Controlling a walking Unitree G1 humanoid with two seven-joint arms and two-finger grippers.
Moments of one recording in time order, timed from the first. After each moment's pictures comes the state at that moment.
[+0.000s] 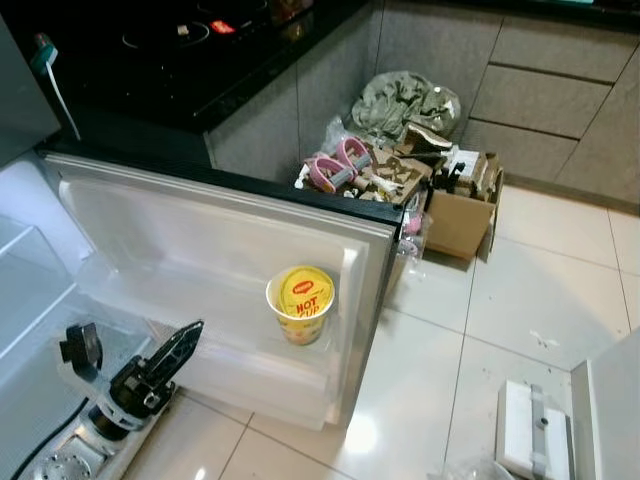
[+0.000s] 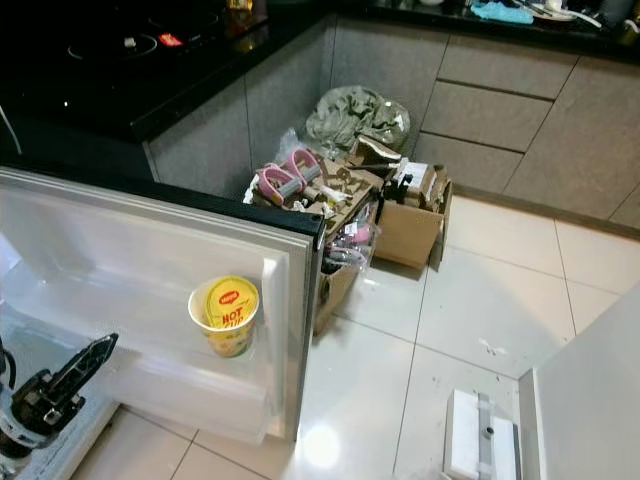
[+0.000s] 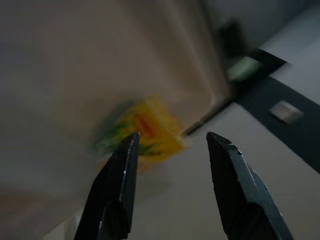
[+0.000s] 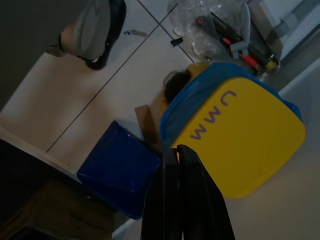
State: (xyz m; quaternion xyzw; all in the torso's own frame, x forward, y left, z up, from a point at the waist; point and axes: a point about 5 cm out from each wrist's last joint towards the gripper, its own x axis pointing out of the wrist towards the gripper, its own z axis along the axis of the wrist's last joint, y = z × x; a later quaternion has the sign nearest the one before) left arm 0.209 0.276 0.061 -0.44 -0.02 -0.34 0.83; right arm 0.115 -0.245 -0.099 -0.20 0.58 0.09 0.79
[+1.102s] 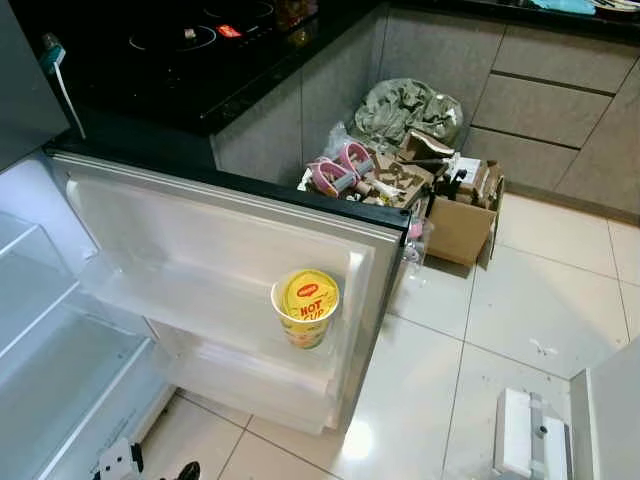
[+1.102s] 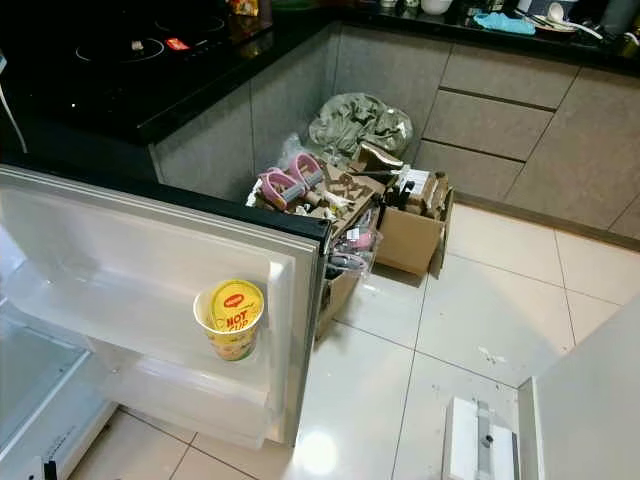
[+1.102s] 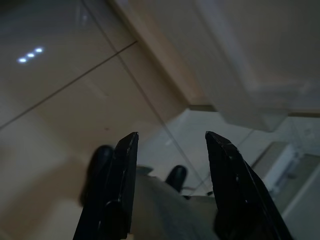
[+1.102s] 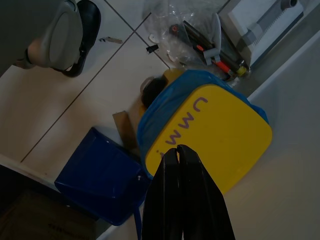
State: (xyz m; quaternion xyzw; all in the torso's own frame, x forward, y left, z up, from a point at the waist) left arm 0.146 0.262 -0.075 -0.30 0.35 0.12 0.88; right arm 0.123 -0.250 -0.096 -0.22 0.57 0.06 0.79
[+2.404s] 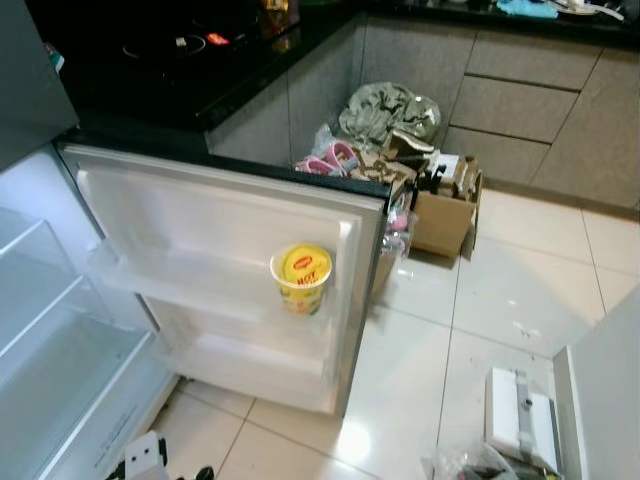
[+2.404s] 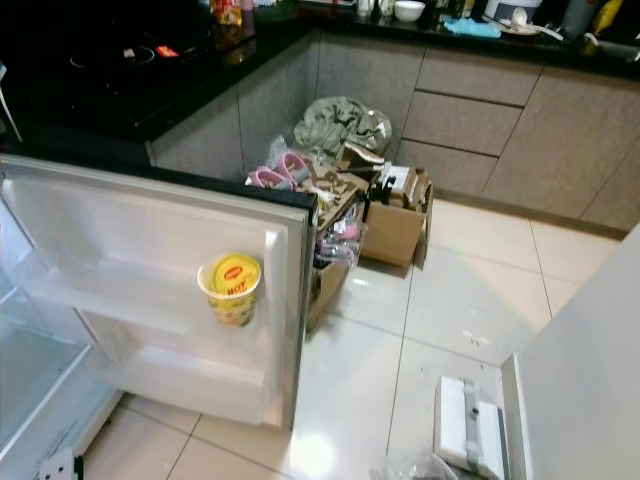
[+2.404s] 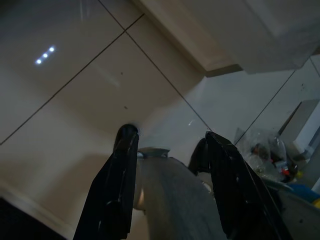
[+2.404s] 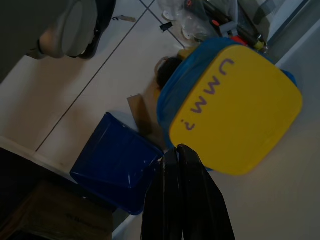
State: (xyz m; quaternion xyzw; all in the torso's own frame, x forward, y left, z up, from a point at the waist) left arm 0.149 0.247 -0.081 -0.26 0.39 0.09 0.88; right arm 0.121 -0.246 -0.097 -0.22 0.57 0.07 0.79
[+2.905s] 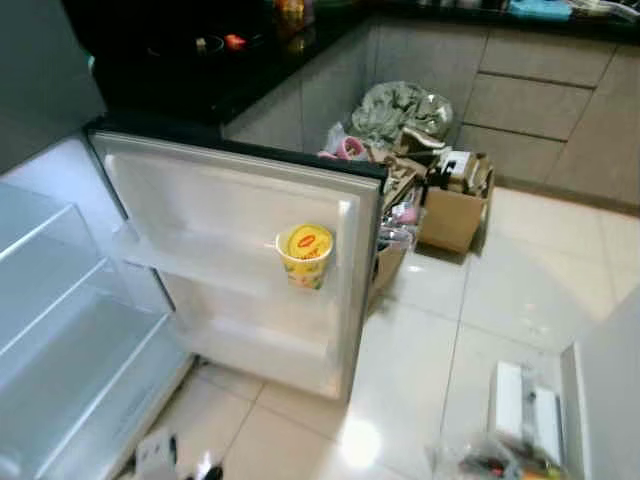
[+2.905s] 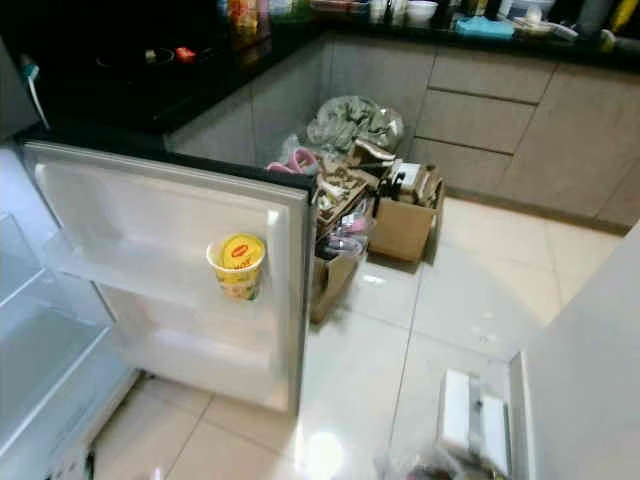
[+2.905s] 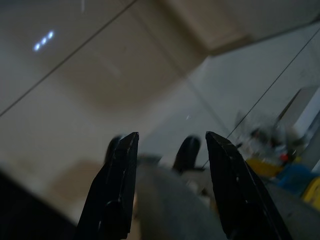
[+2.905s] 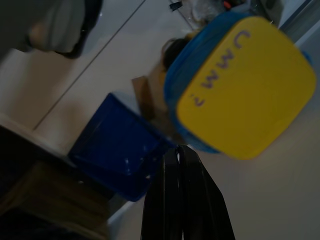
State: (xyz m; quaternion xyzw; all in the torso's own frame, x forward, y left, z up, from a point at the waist) left arm 0.146 0.238 -0.084 -0.26 0.40 0.08 0.88; right arm 0.115 -0.242 -0.100 -0.21 0.57 0.07 0.79
